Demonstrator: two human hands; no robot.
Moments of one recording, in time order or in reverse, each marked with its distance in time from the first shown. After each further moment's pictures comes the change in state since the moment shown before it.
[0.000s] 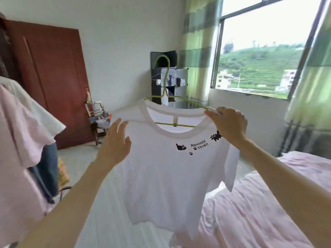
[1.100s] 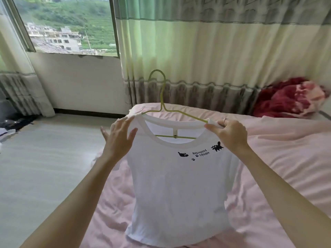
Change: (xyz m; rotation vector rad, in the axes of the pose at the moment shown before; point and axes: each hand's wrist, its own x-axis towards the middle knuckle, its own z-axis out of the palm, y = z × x) left_hand -0.033 0.601 0.369 -0.563 -0.452 0.565; right_hand -0.139 0.509 -0.319 -0.391 0.252 0.744
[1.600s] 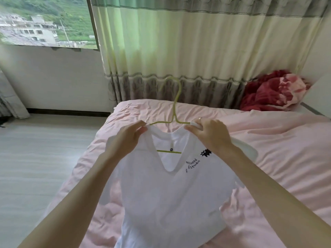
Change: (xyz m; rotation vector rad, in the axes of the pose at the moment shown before) left_hand 0.057 0.017 0.056 -0.285 -0.118 0.369; right_hand 0.023 -0.013 0.034 -0.239 -0.072 -0.220
